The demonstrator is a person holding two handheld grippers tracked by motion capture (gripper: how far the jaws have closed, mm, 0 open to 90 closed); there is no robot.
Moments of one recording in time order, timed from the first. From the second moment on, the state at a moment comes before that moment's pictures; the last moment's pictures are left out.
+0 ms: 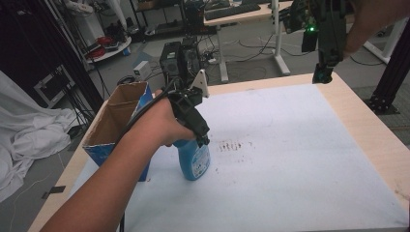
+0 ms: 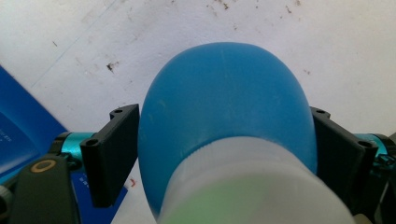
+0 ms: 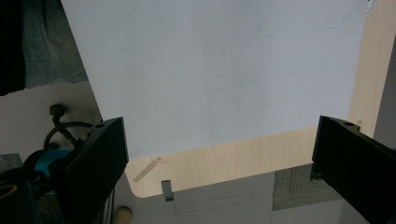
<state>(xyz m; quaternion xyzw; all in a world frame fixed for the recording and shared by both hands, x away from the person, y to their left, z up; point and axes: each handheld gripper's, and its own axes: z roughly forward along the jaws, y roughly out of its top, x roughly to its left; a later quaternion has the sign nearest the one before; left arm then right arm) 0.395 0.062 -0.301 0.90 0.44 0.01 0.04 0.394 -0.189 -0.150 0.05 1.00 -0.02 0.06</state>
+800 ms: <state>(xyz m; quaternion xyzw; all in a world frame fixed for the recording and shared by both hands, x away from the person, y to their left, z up) 0.394 0.061 -0.301 0.90 0.44 0.01 0.04 0.395 -0.187 -0.152 0.05 1.00 -0.03 0.06</state>
